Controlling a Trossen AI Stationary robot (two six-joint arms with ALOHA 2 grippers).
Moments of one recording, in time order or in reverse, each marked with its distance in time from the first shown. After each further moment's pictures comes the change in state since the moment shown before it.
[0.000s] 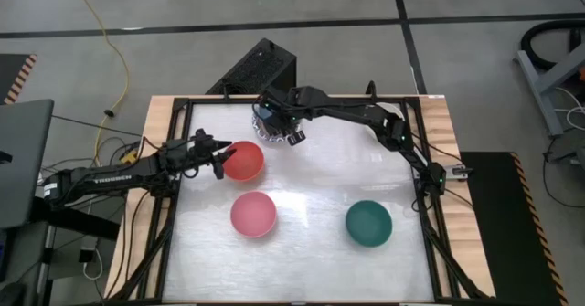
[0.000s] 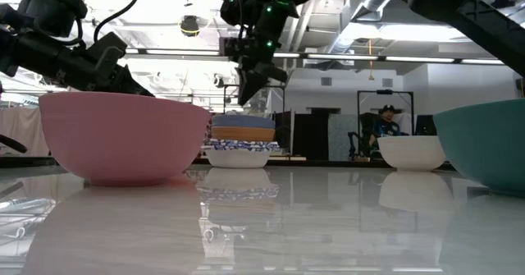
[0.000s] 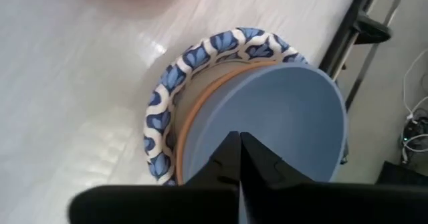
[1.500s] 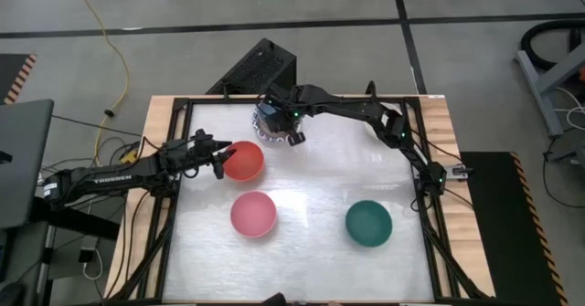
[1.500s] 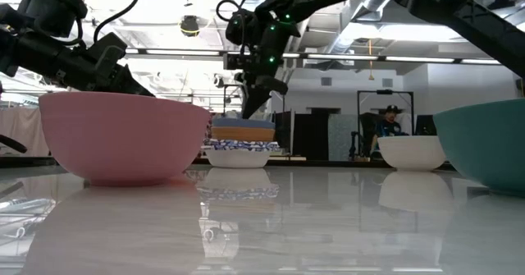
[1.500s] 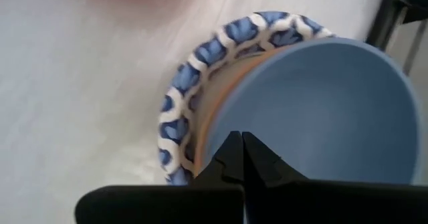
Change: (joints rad) left arm 0.000 0.000 0.000 0.001 0.002 -0.027; right arm -0.055 0.002 -0.098 0.066 -0.140 0.094
